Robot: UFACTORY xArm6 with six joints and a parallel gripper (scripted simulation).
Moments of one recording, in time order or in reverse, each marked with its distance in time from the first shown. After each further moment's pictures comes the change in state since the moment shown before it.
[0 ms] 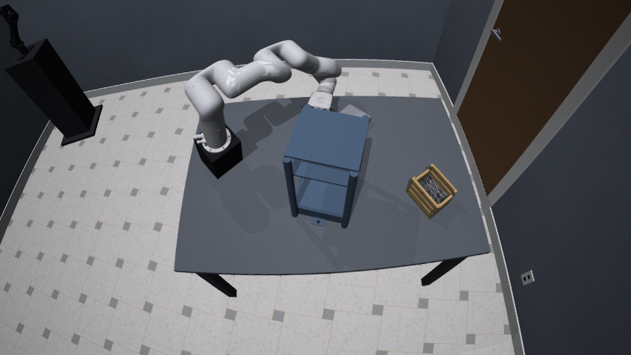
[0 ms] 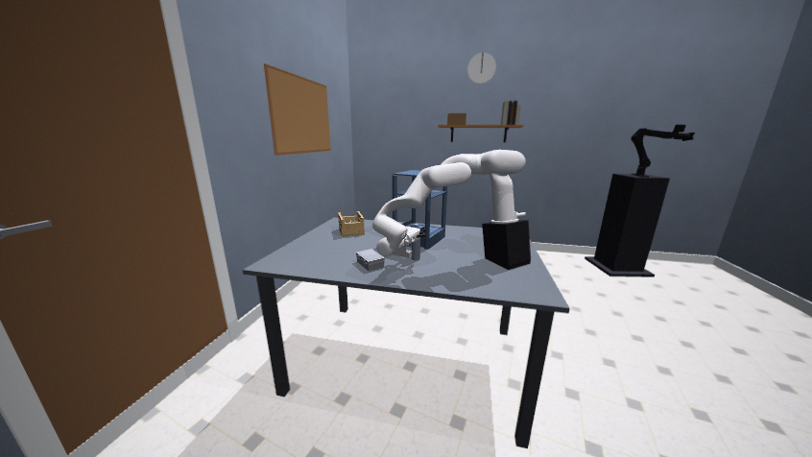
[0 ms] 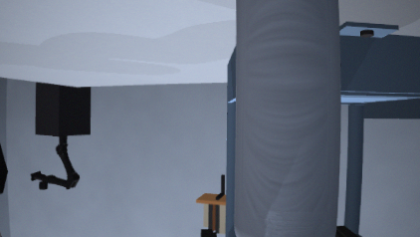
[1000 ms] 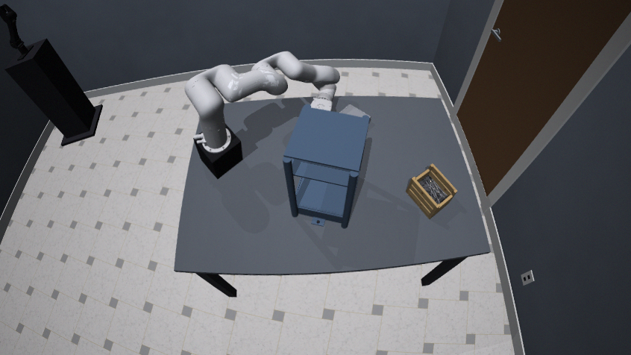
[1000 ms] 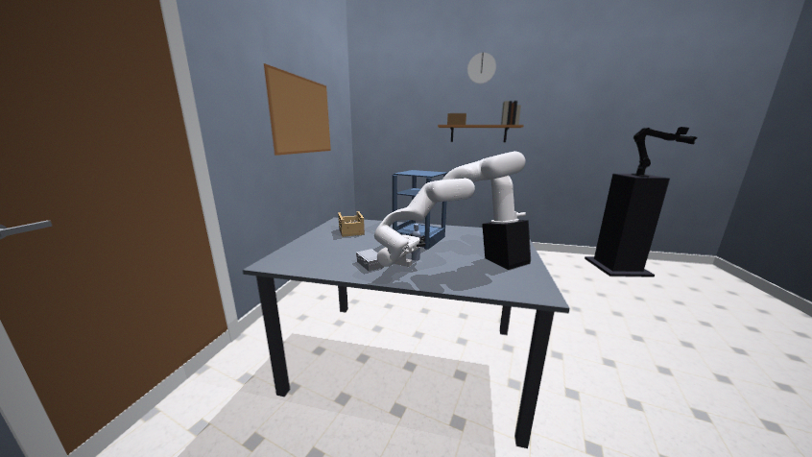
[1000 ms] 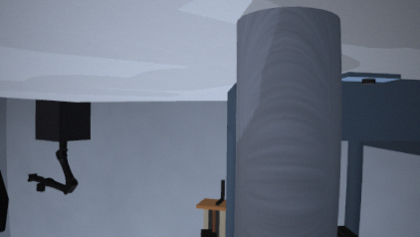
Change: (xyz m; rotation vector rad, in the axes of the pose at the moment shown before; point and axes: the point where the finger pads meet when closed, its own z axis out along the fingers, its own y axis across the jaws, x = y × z) arm 0.043 0.000 0.000 0.000 -0.001 0.000
